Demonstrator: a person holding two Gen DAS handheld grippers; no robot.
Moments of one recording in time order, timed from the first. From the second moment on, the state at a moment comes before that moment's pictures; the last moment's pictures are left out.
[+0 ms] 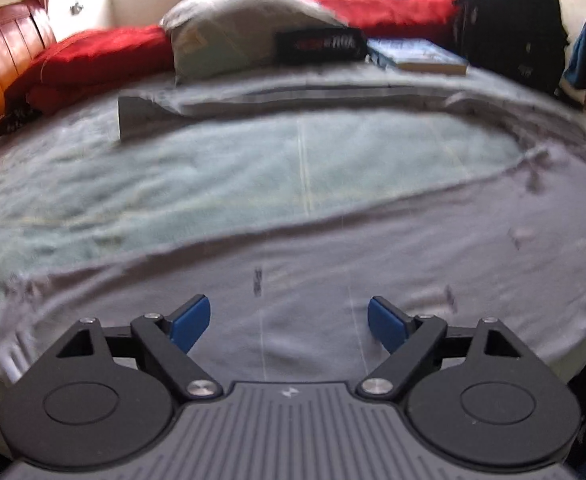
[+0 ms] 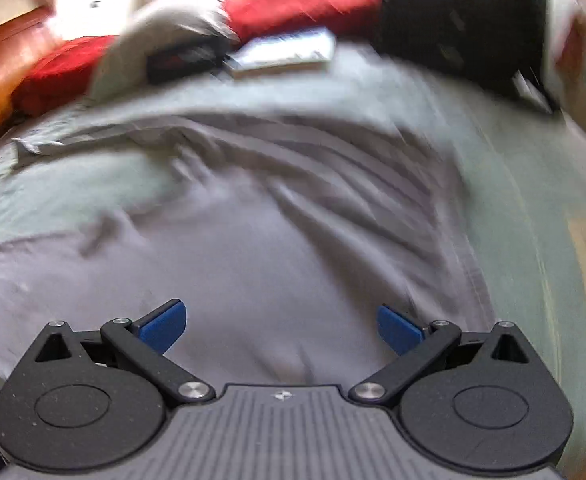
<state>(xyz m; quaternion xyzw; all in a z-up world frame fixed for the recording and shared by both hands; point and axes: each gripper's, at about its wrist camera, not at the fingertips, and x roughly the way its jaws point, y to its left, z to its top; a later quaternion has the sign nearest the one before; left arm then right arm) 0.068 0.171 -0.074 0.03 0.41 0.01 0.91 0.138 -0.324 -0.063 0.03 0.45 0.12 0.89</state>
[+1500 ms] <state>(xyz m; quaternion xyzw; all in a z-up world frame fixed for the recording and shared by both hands) 0.102 0.049 -0.052 0.05 0.38 -0.10 0.92 0.216 -0.392 -0.020 0.11 0.43 0.18 0.88</state>
